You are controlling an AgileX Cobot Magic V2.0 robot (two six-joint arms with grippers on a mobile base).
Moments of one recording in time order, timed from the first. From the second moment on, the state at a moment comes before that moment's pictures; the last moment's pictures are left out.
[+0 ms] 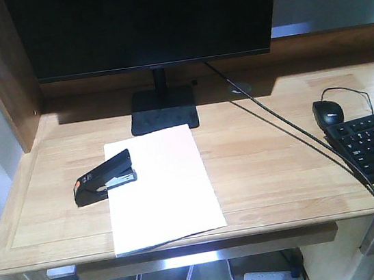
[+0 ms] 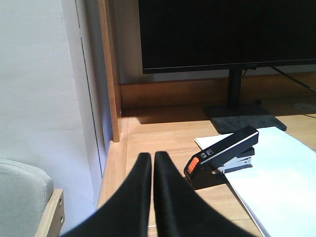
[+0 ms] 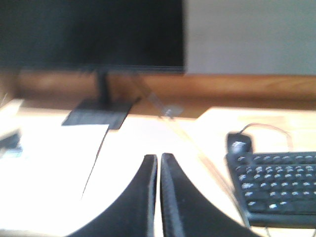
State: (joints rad) left arm -0.02 -0.01 0.03 -0.03 0.13 0.06; right arm 0.28 0.28 -0.28 -0.30 0.27 0.30
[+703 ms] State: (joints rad) left arm -0.02 -0.01 0.03 -0.03 0.13 0.06; right arm 0.13 0.06 0.03 -0.07 -0.07 0.01
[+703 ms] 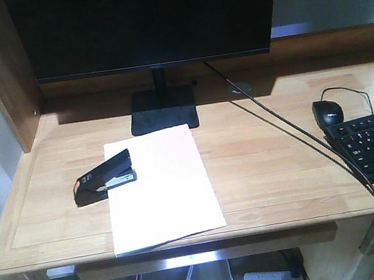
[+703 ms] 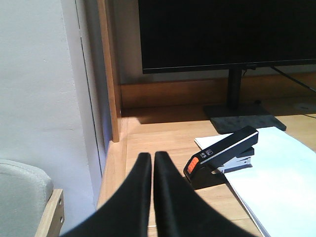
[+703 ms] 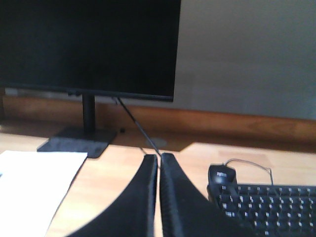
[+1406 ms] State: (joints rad) left arm -0.02 -0.01 0.03 -0.03 0.13 0.06; right arm 0.06 -0.01 0.03 -0.09 0.03 0.07
